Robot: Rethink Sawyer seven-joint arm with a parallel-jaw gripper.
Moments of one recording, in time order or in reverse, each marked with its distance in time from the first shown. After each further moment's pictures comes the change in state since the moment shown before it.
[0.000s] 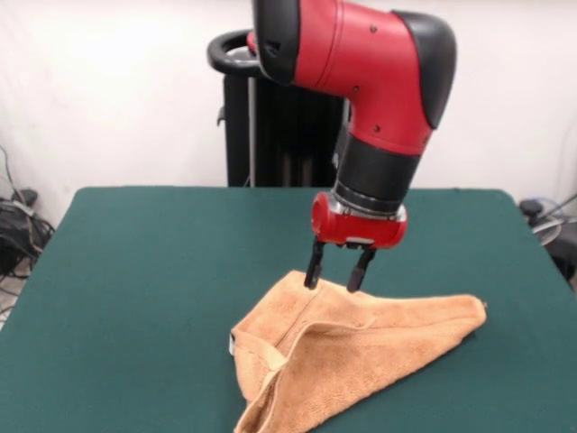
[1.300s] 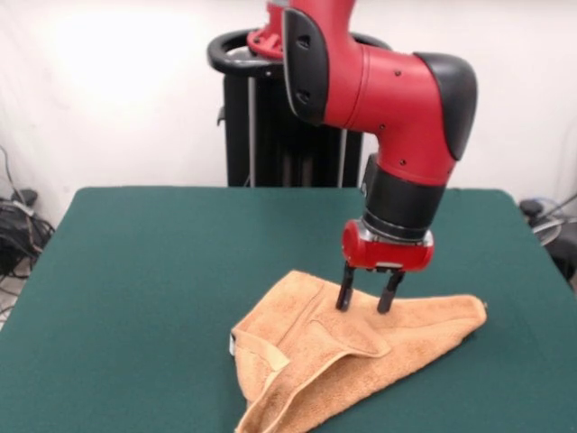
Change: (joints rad) arm 0.058 0.087 -0.002 -0.003 0.109 -0.076 0.000
